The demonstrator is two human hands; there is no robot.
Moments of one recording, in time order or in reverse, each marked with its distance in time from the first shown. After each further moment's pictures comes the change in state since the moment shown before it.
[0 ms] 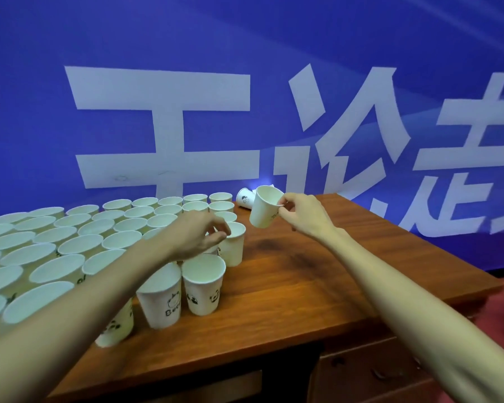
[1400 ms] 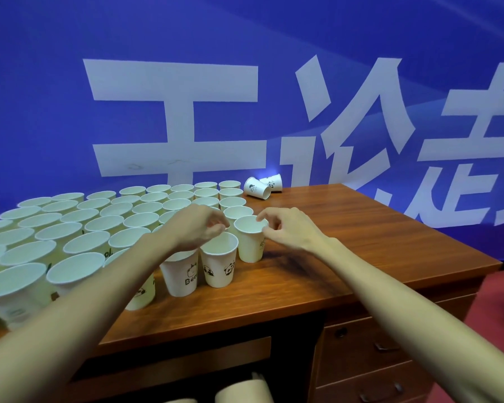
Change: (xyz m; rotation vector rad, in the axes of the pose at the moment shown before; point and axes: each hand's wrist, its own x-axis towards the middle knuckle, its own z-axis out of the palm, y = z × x) left_hand -0.036 -0.002 0.002 -0.023 0.007 -0.073; right_hand -0.062 -0.045 0.021 0.011 -0.223 -0.161
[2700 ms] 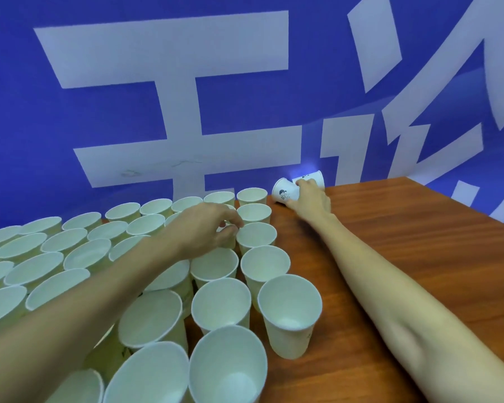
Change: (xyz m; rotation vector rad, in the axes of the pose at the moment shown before) left_hand 0.135 -0.085 0.014 0.129 -0.077 -0.050; right_hand 0.250 0.137 0.095 -0.075 0.143 0.432
